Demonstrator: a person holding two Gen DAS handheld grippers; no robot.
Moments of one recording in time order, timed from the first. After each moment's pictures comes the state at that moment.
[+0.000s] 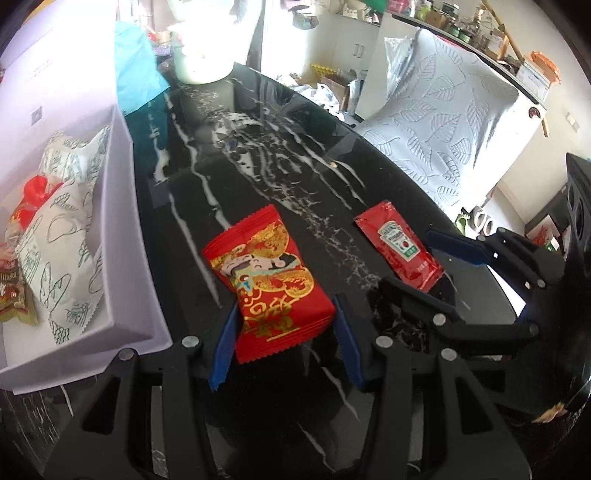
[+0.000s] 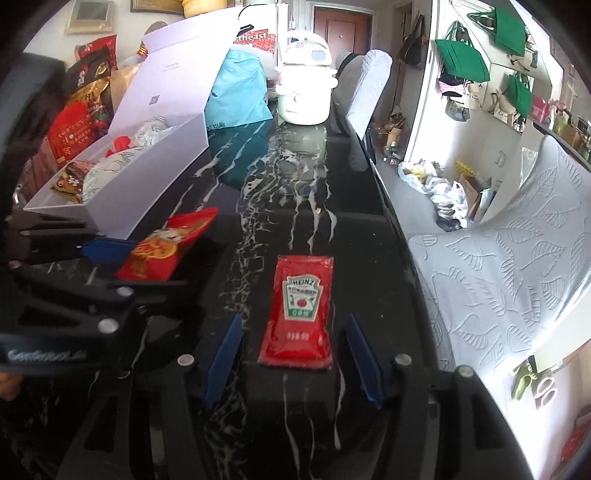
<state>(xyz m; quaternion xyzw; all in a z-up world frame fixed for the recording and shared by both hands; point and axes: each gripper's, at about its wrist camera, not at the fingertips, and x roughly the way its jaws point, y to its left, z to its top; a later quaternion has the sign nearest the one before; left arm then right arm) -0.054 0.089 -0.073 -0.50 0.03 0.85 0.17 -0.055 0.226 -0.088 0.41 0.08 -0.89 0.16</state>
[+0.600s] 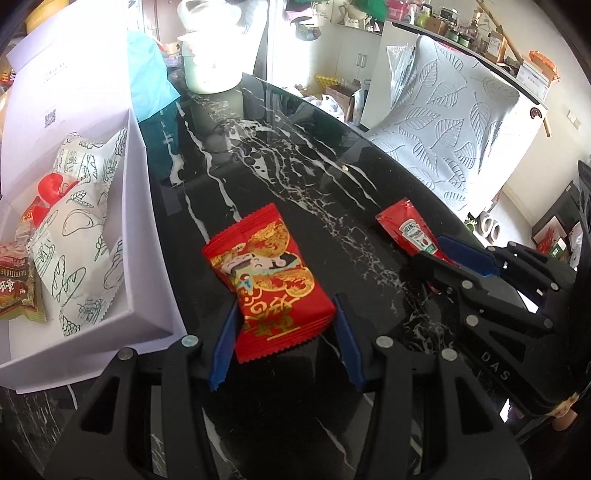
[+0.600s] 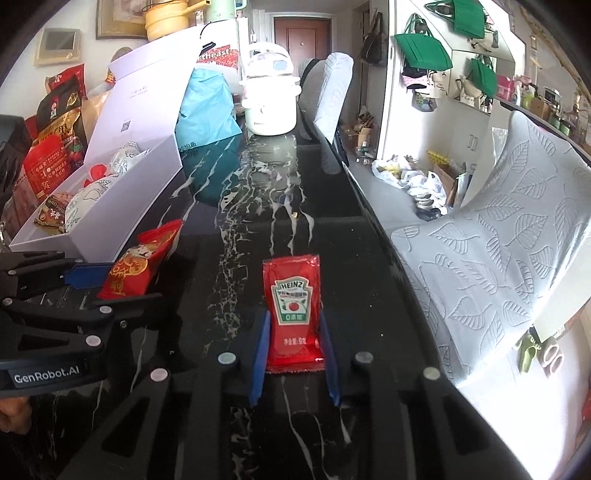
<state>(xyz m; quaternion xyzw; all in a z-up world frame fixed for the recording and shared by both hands) -0.048 0.080 -0.075 -0.48 0.04 0.86 0.16 -0.048 0.232 -0.088 0.40 0.03 -0.91 0.10</state>
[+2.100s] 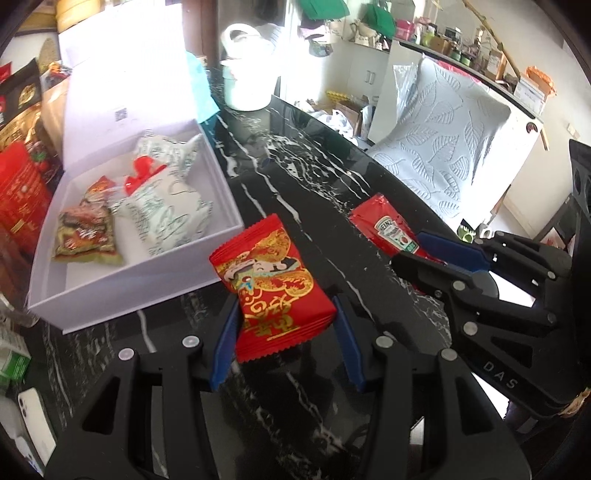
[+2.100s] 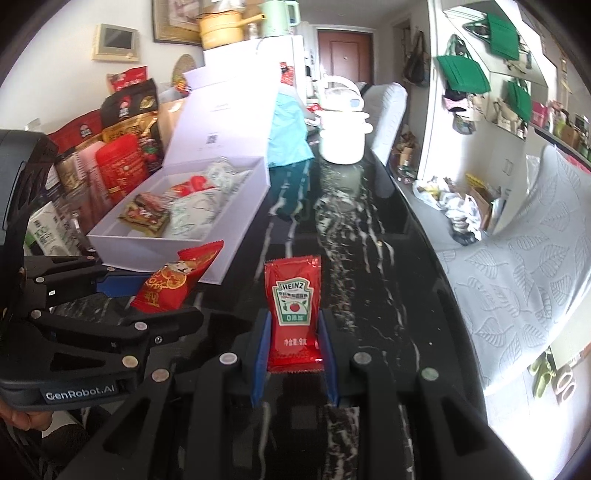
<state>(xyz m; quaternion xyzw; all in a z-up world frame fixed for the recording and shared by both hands) 0.025 0.027 -0.024 -0.45 0.03 0.88 0.14 0.018 0.177 -0.029 0.37 0.05 -0.91 0.19</state>
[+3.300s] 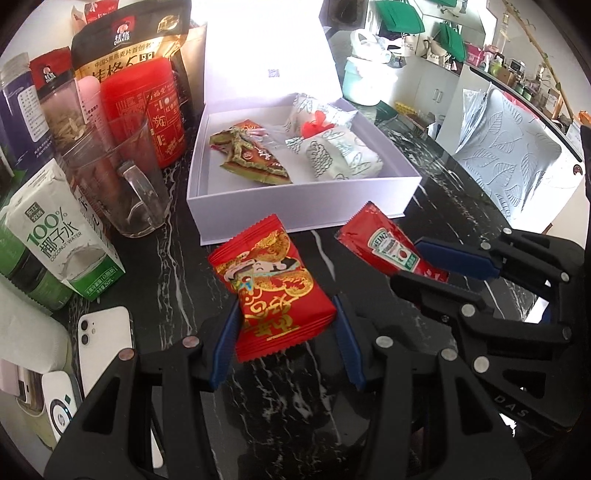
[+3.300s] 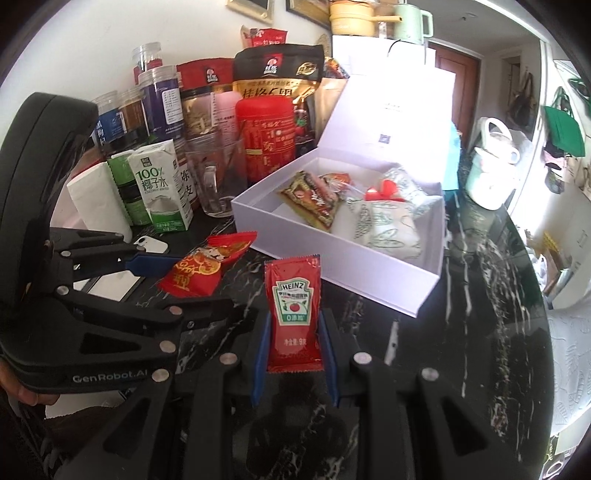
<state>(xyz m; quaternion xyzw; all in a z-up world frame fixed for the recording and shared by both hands) 0.082 -0.113 -0.031 -0.46 -0.02 0.89 0.02 0.061 0.021 -0.023 0.36 0.13 -0.85 0.35</state>
